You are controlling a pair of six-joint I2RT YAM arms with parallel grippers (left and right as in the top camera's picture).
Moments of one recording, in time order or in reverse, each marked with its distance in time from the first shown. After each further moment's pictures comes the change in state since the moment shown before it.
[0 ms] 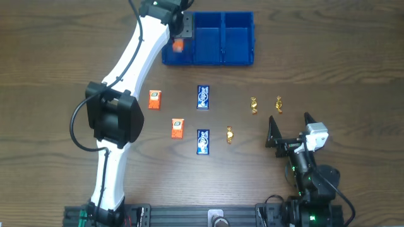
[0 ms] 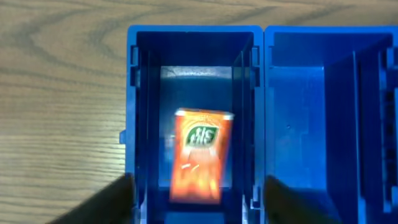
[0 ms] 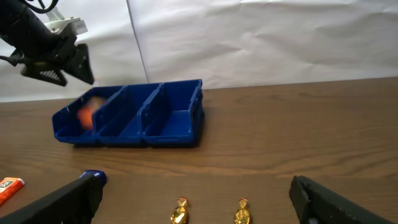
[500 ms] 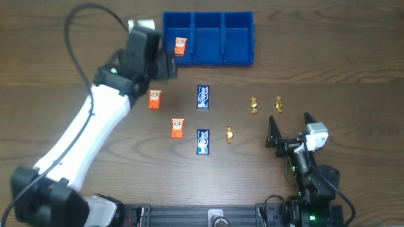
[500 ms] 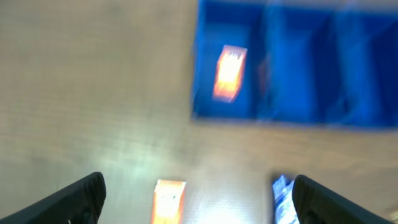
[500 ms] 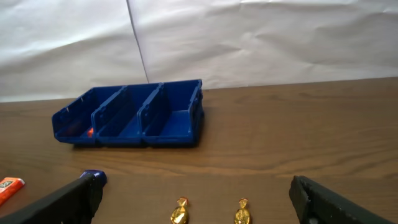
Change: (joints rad) left arm -0.010 -0.785 -1.008 0.379 -0.032 -0.046; right arm 0.000 0.000 0.000 0.001 0.000 0.000
